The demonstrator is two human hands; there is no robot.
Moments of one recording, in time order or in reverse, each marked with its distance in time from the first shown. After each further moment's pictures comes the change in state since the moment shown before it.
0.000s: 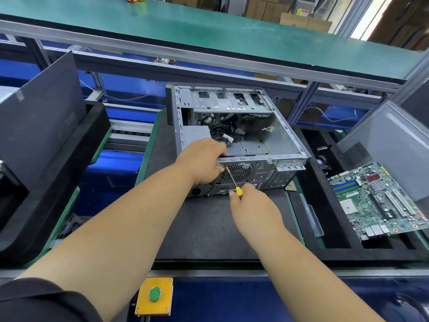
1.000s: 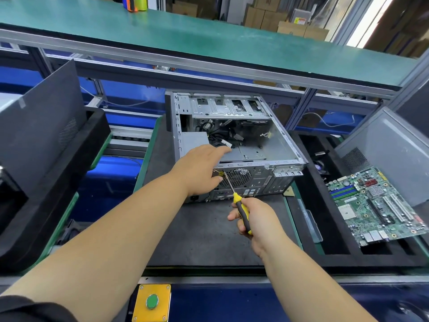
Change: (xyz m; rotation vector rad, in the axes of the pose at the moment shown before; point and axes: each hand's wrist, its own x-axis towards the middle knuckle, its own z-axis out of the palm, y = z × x) left_hand -0.013 0.001 -0.003 -0.100 -0.013 0.022; right_hand -0.003 0.002 -0.010 1.122 -0.293 0.526
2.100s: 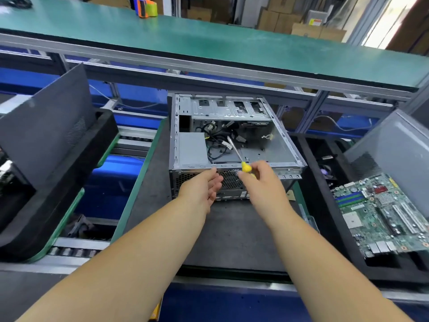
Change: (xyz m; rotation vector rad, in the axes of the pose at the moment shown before) left_hand -0.008 0.067 0.034 -1.673 0.302 -1.173; right_hand 0.029 -0.037 -0.039 -0.460 0.063 -0.707
